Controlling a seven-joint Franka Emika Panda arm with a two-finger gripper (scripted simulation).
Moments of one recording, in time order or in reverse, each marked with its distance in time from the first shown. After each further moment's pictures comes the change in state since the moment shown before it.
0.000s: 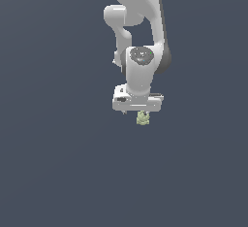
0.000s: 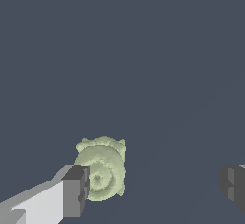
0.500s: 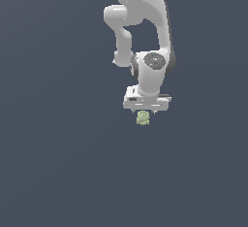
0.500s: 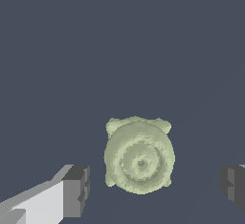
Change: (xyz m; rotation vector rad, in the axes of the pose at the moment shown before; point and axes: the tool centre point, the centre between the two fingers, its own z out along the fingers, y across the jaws) arm -0.034 -0.044 0.035 -0.006 -0.015 0.029
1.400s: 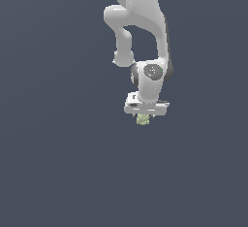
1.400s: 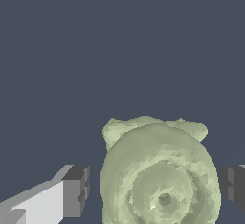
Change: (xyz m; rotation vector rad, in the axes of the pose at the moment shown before) arm -0.006 -0.004 0.045 -0.001 -0.002 0.005
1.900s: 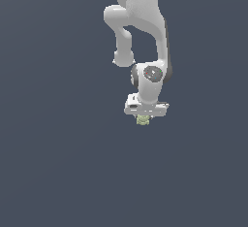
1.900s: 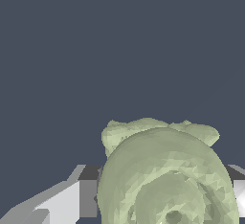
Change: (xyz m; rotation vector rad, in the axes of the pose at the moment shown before) arm 0.001 -0.001 0.008 0.001 0.002 0.000
